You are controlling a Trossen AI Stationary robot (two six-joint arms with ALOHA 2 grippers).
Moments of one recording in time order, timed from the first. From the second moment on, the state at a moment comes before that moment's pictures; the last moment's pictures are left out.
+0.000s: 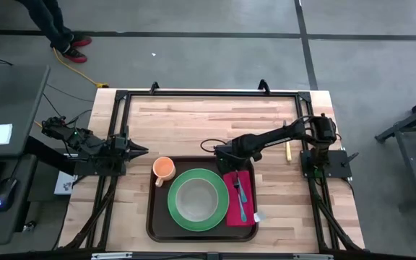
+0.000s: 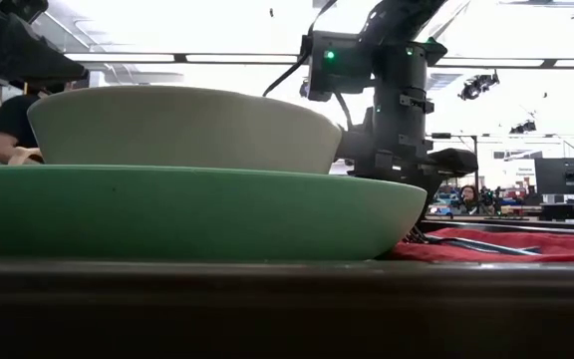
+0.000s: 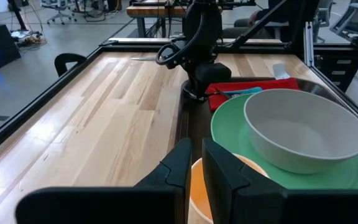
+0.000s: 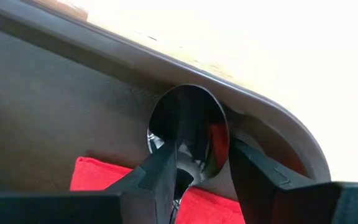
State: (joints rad) left arm -0.48 0.01 0.32 -0.58 -0.56 -0.14; right arm 0.02 1.91 1.23 -0.79 0.01 1.20
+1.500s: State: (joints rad) left arm -0.48 0.01 0.32 -0.59 -0.56 -0.14; right arm 0.02 1.91 1.23 -0.83 0.01 1.20
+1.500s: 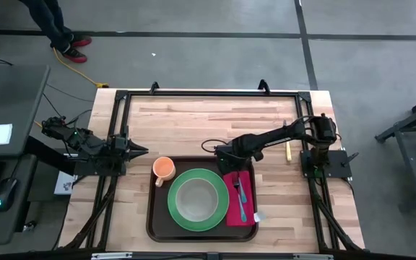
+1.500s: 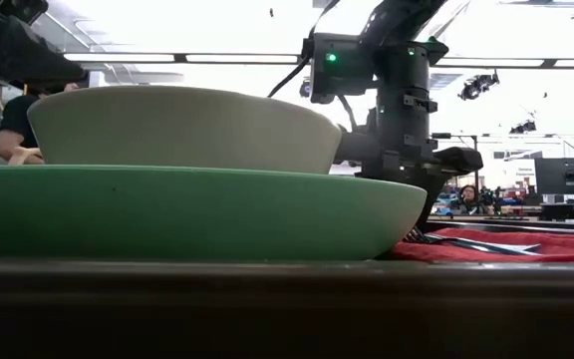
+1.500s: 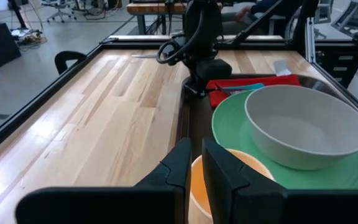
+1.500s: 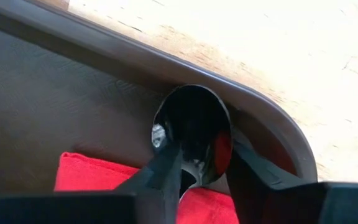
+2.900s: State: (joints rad) left arm -0.48 0.01 0.32 -0.60 -0.56 -0.14; right arm -0.04 1.90 1.23 -0.94 -0.13 1.20
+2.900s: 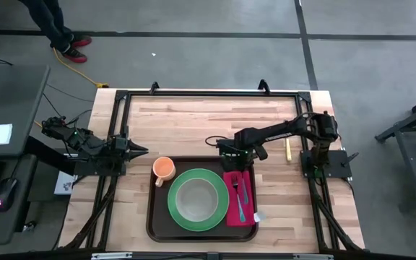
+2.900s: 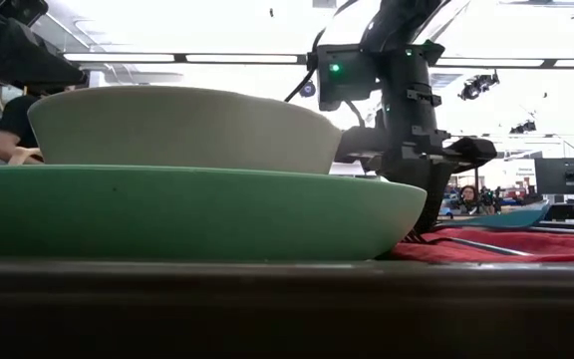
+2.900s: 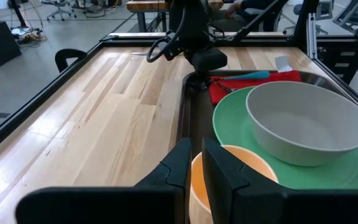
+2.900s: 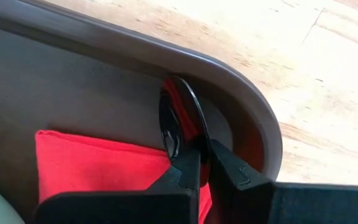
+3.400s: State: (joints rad) left arm -0.48 0.01 0.32 -0.60 -0.56 -0.13; right arm -0.04 1.81 1.22 -1.03 -0.11 1.22
